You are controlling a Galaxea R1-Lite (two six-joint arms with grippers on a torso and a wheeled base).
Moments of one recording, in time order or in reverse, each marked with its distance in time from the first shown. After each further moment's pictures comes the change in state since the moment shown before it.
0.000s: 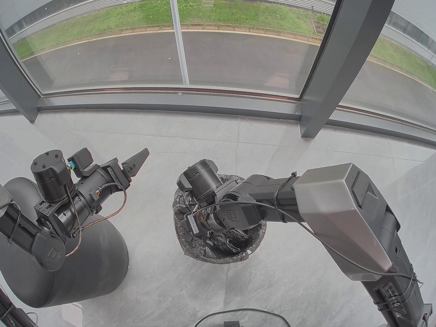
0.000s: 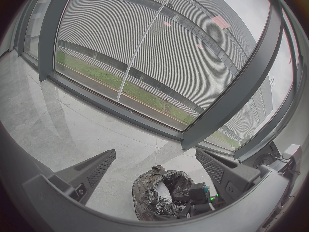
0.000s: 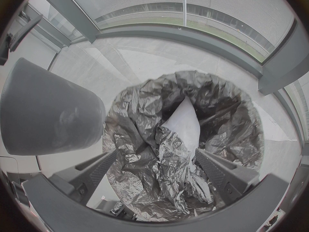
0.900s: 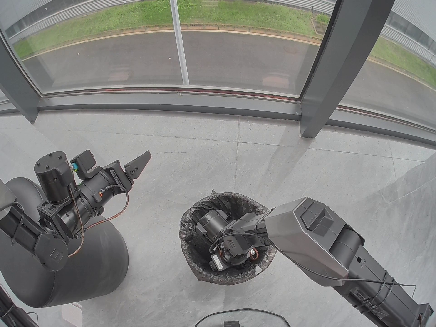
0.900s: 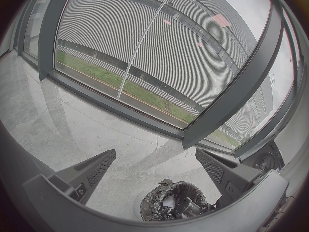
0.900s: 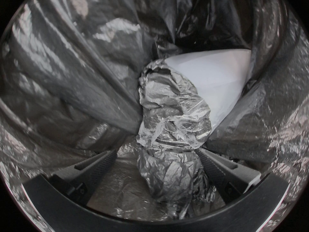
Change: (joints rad) left arm -0.001 0.020 -0.002 -0.003 0.000 0.003; right arm -0.063 0.262 0.000 0.118 0.010 0.017
